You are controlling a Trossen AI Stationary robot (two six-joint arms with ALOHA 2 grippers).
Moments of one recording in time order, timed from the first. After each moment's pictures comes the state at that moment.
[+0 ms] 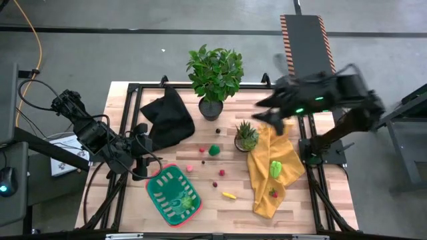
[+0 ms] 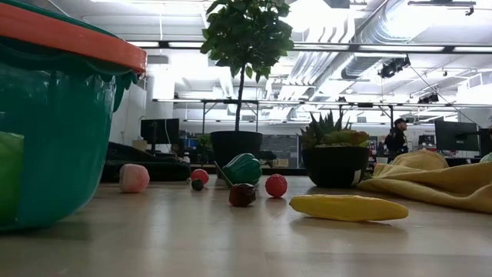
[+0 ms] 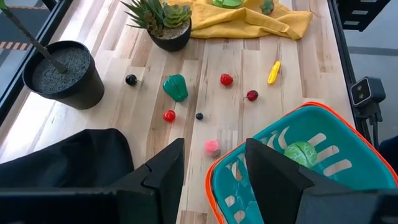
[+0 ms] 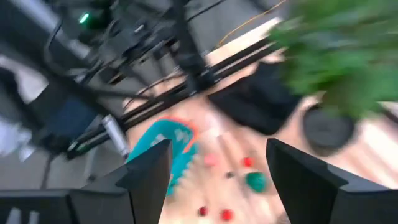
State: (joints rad) left arm -0.60 1.06 1.23 -1.13 -0.59 -0.63; right arm 0.15 1.42 2.11 -1.21 0.22 0.55
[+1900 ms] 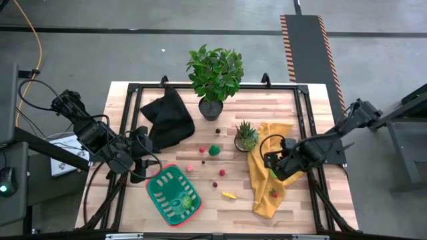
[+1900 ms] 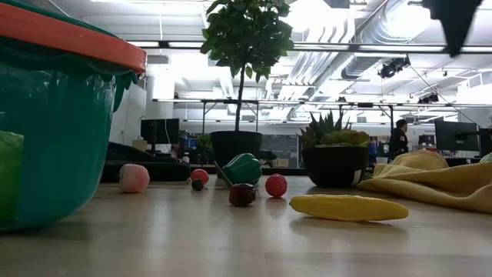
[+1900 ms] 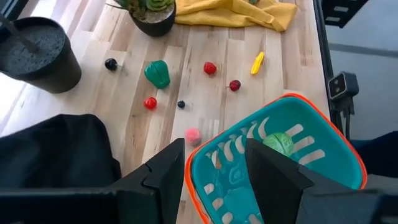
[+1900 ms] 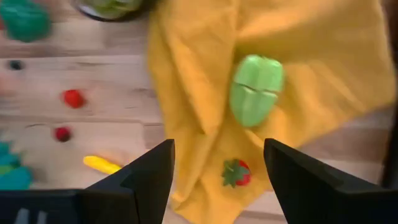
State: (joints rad) left arm -0.60 1.06 1.23 -1.13 -0.50 -0.68; right arm 0.57 1.29 1.13 -1.26 0.15 2.16
